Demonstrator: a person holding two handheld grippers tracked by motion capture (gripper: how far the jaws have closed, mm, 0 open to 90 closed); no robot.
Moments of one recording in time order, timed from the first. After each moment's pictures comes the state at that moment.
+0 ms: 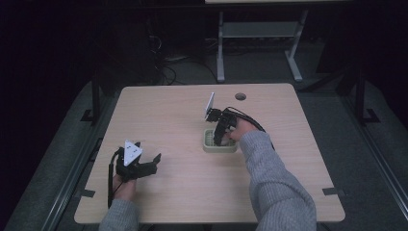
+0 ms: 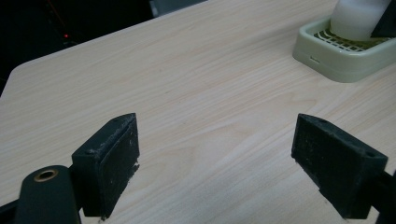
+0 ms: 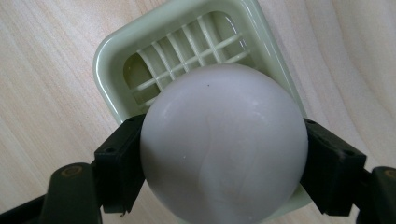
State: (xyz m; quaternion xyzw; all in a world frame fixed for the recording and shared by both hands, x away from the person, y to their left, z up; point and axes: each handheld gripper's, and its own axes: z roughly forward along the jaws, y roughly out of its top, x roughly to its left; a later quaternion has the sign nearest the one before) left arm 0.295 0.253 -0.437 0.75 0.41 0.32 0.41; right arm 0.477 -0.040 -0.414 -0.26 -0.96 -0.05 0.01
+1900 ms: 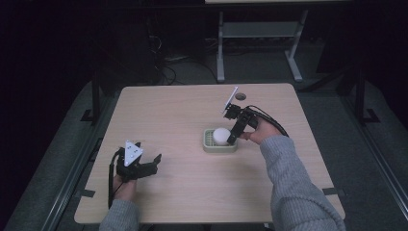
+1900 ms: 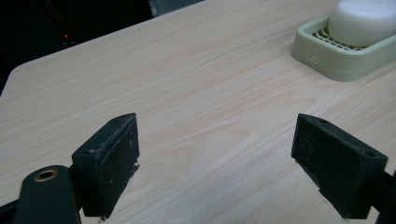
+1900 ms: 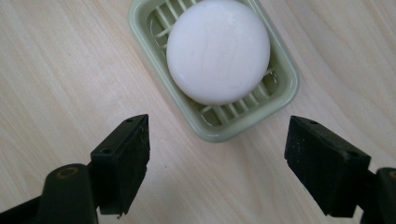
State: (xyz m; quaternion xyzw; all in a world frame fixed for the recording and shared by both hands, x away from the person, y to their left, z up) left arm 0.294 0.252 -0.436 0.75 0.41 0.33 0.40; right arm 0.442 -0.097 -0.372 -0.30 -0.95 -0.12 0.00
